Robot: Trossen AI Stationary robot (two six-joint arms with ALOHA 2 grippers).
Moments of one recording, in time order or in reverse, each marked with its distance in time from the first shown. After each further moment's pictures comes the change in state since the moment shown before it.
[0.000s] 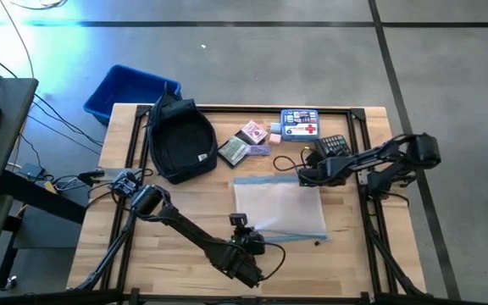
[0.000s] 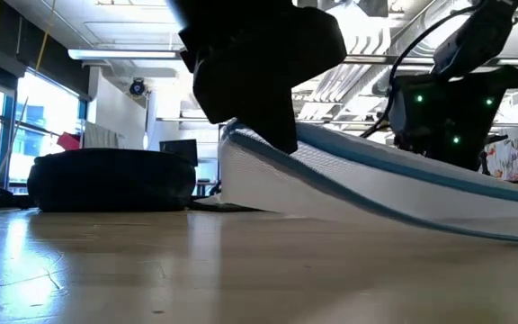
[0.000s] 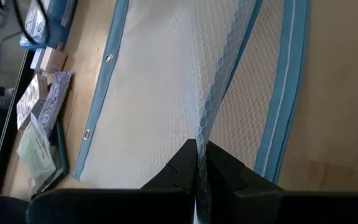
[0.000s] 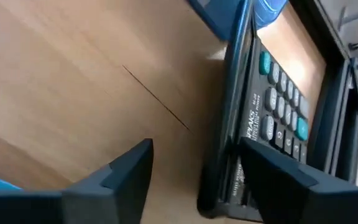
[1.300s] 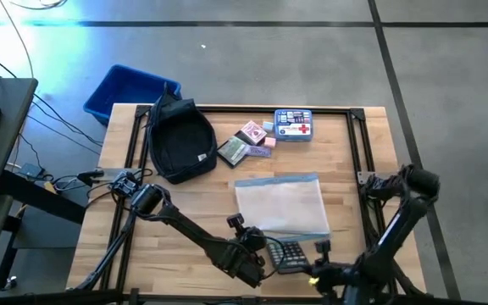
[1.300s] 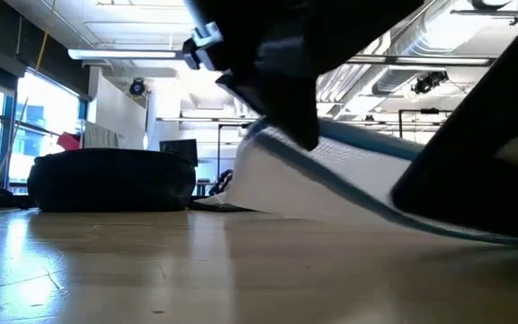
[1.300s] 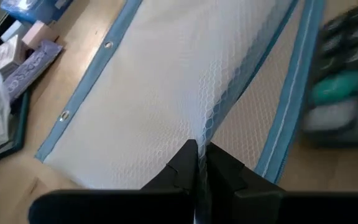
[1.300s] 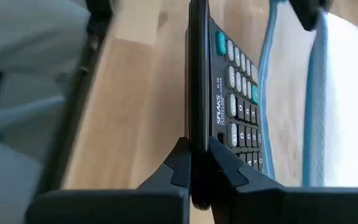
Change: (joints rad) left arm 0.011 0.000 0.000 0.098 0.002 -0.256; right arm 1.107 0.283 0.648 0.017 -0.059 -0.008
